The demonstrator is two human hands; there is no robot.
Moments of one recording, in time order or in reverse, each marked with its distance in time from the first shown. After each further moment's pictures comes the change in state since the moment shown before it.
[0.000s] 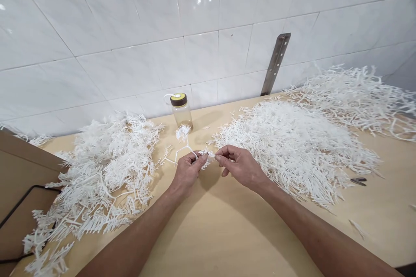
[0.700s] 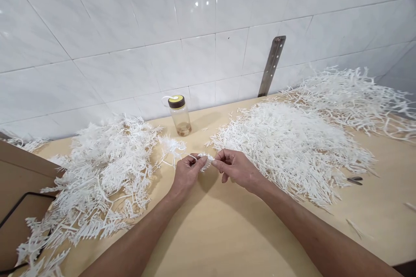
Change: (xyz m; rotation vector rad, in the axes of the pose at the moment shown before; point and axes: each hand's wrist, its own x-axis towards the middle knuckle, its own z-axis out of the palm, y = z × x) left_hand 0.001 -0.003 0.002 0.129 0.073 0.082; right_hand 0.000 0.003 -0.003 -0.015 -0.137 0.077
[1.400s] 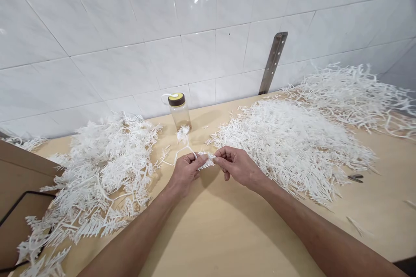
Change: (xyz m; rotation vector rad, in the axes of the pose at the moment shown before) left_hand 0.002 0.008 -0.006 -0.181 -0.163 -0.199; right_hand 0.004 0.006 0.002 0.033 0.042 -0.038
